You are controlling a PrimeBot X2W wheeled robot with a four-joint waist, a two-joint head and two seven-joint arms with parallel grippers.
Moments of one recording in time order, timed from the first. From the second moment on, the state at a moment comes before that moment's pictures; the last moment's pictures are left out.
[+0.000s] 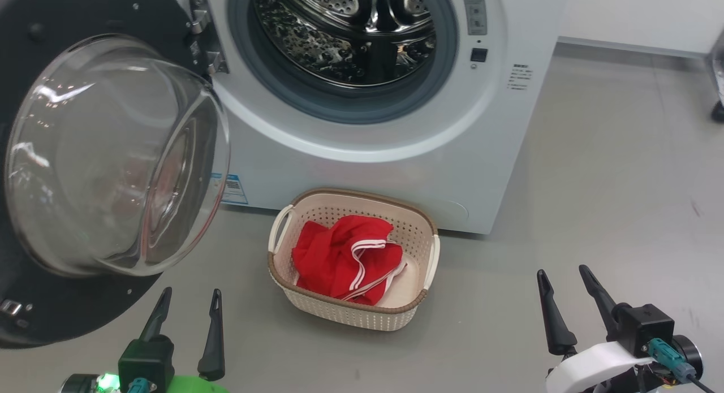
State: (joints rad) left arm 0.14 0.08 -0.17 -0.05 -0.19 0.11 -0.07; right arm 0.12 -0.14 0.21 0.08 0.33 -0.05 -0.16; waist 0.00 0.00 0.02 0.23
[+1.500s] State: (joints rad) left arm 0.19 0.07 -0.11 -0.08 -0.20 0.11 -0.11; right arm 0.07 -0.13 0.27 0.10 0.32 -0.02 -0.13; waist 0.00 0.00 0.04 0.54
